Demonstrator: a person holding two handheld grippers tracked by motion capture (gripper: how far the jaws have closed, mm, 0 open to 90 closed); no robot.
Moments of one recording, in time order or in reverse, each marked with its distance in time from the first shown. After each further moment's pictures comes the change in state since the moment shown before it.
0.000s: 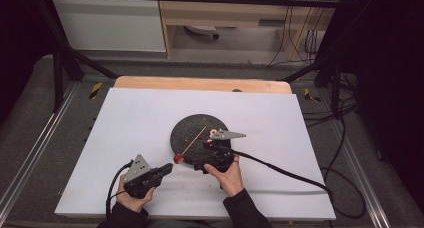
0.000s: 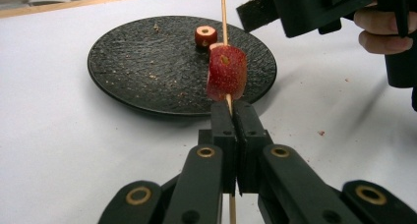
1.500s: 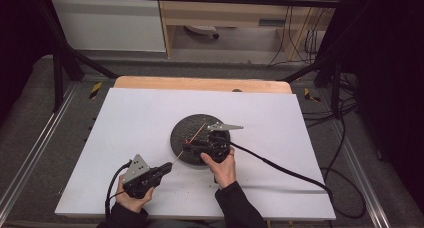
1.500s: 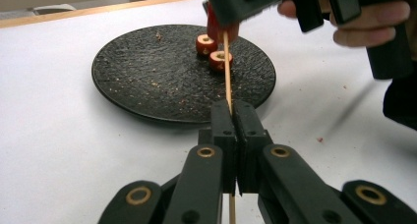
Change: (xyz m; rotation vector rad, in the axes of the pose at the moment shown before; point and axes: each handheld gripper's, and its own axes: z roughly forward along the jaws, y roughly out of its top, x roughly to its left) left arm -0.001 0.002 -0.003 -0.027 0.005 0.002; right arm -0.006 0.022 0.007 -0.019 0.044 0.085
